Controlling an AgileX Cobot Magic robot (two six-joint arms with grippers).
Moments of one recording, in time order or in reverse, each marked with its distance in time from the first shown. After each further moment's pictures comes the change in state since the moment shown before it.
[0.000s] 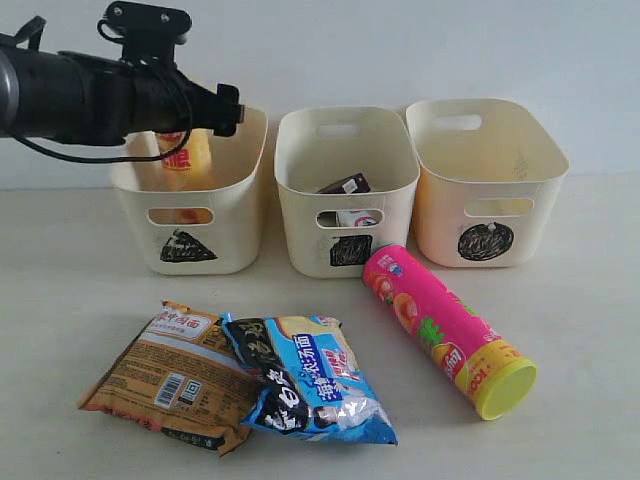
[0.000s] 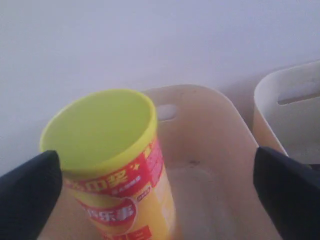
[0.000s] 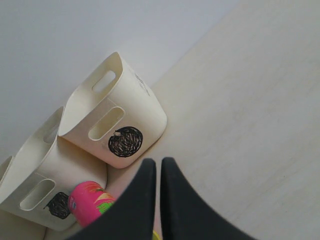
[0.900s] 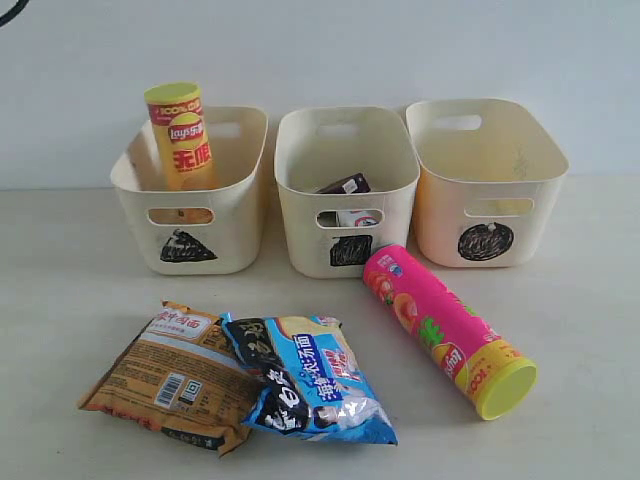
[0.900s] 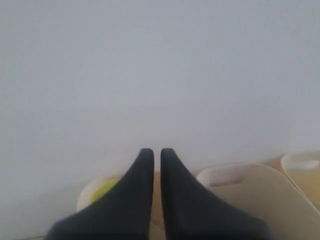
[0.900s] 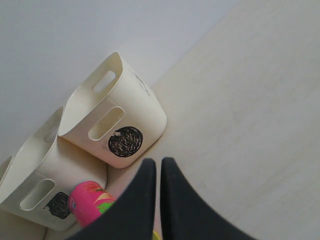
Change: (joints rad) left arm 0.000 -0.507 0.204 -0.251 0.095 0.180; right arm 0.000 0.000 0.000 0.001 0.000 0.000
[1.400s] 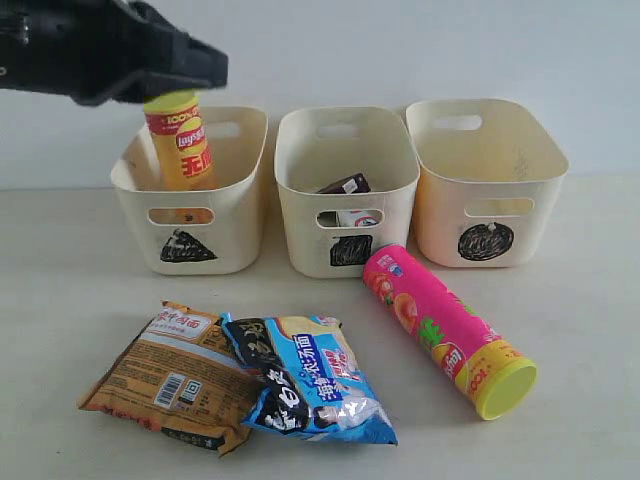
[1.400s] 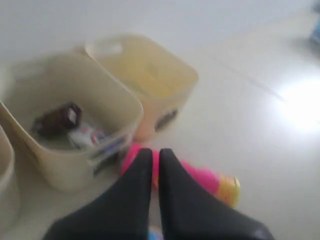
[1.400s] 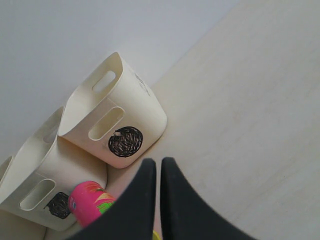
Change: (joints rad) left arm 0.000 -0.172 0.185 0.716 0.733 -0.721; right arm 0.000 0.000 0.000 0.000 0.000 0.000
